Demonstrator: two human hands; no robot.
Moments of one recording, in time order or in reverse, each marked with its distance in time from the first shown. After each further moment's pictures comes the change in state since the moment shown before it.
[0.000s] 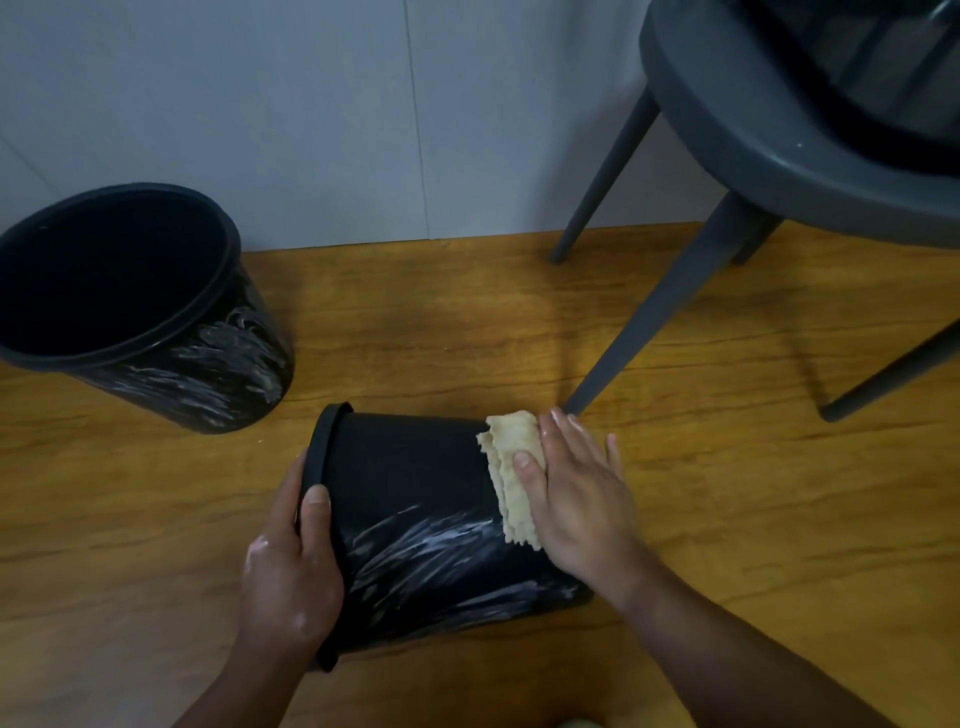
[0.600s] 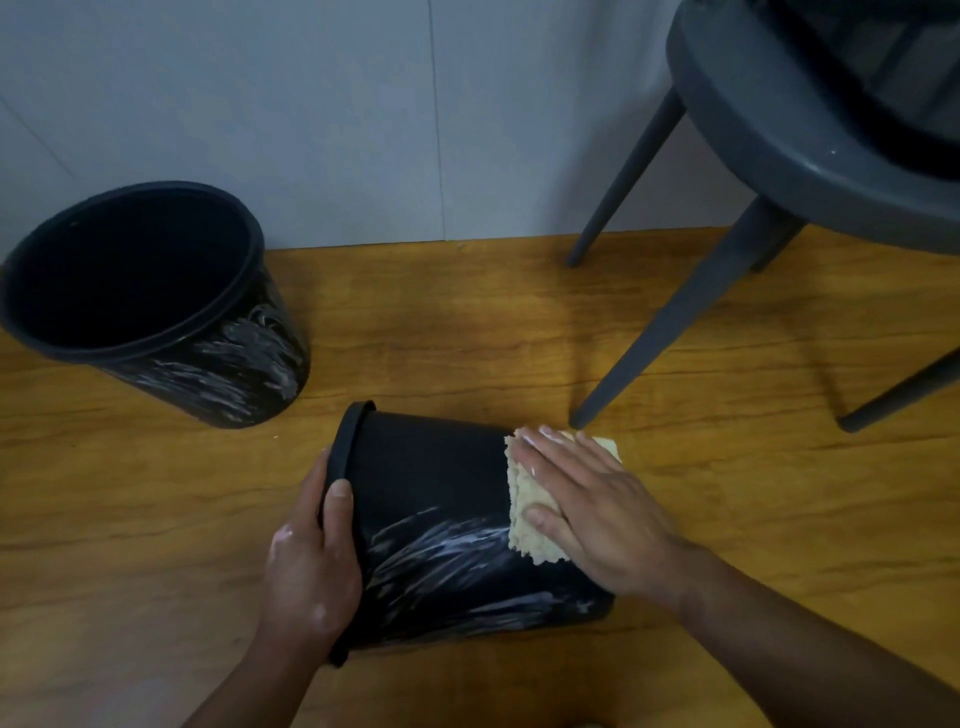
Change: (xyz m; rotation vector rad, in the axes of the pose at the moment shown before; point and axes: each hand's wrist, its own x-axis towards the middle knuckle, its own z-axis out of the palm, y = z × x) left_hand 0.002 0.005 -0.002 -0.015 -0.025 -0.027; right_hand 0.000 0.027 -0.012 -0.176 -0.081 -0.522
